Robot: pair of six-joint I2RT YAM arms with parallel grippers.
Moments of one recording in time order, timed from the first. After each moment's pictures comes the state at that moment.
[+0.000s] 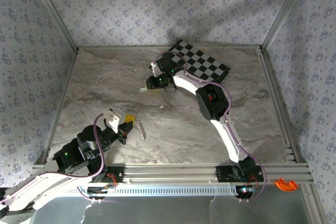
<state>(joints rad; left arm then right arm) -1.01 0.30 0.50 -0.43 -0.28 -0.20 0.62 2.51 2.04 -0.42 -0.45 0.32</state>
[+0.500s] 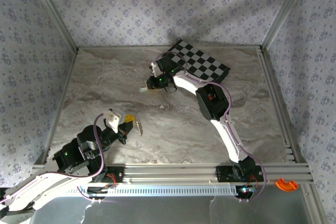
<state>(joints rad) -1.01 0.30 0.50 -0.43 -0.28 -0.20 0.62 2.51 2.03 -0.42 -0.45 0.32</state>
